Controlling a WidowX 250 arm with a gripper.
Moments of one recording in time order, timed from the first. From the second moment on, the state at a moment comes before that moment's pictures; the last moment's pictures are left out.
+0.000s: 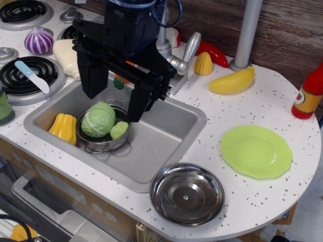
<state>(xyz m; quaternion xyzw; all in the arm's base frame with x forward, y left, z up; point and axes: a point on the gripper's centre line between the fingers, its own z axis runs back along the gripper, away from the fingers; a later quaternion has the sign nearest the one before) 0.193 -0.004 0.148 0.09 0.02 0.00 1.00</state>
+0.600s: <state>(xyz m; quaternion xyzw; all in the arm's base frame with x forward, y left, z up) 0.236 0.038 0.142 0.08 0.01 0.04 1.00</state>
